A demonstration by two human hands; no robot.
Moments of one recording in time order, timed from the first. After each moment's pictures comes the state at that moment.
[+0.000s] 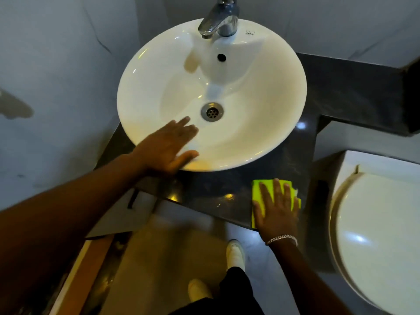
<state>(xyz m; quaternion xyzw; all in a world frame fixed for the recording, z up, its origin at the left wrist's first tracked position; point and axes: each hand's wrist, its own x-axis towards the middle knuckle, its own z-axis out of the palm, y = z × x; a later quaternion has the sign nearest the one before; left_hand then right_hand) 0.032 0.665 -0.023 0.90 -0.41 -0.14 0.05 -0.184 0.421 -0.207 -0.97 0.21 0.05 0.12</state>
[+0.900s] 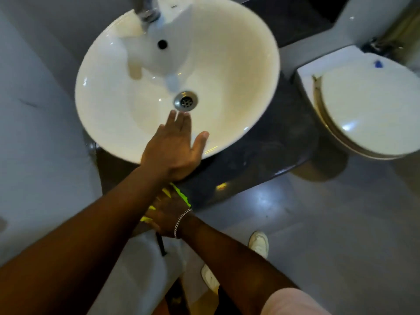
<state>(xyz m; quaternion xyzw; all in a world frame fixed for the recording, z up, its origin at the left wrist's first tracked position) 0.070 0.692 -0.037 0.85 -0.50 -0.18 0.02 0.002 0.764 -0.203 -0.97 0.03 -0.03 0.22</state>
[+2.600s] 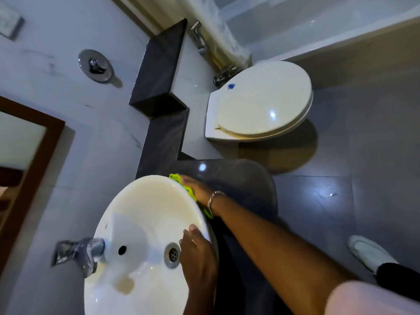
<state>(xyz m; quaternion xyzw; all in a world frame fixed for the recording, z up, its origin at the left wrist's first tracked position) 0.008 0.597 -0.031 0.86 -0.47 -0.18 0.15 -0.029 0.460 -0.088 -0.22 0.27 -0.46 0.82</state>
